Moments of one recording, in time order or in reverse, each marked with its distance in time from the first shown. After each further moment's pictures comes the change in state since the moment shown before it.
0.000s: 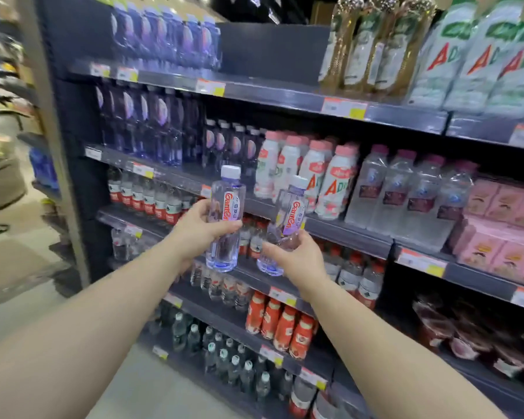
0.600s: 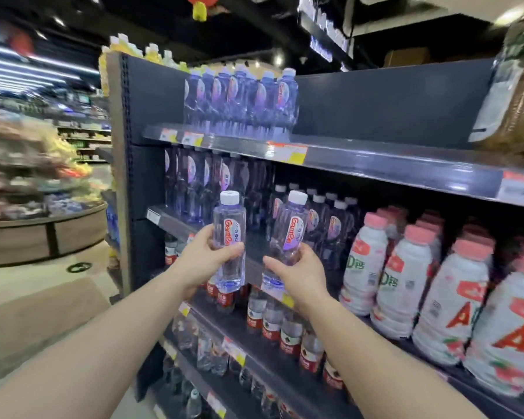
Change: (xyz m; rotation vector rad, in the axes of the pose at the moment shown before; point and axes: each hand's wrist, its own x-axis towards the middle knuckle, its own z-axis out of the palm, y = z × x) left_hand 0.239 -0.011 -0.136 0.015 0.209 0.079; right_hand 0.271 -0.054 0.178 0.008 -0.147 -0.144
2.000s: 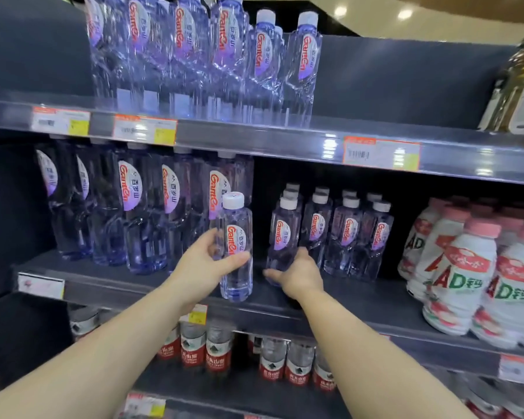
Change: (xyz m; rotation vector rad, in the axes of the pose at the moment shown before) left_hand 0.267 -0.094 -0.087 -0.123 -0.506 0.120; right_hand 0.184 0.035 0.157 -0.532 0.415 0.433
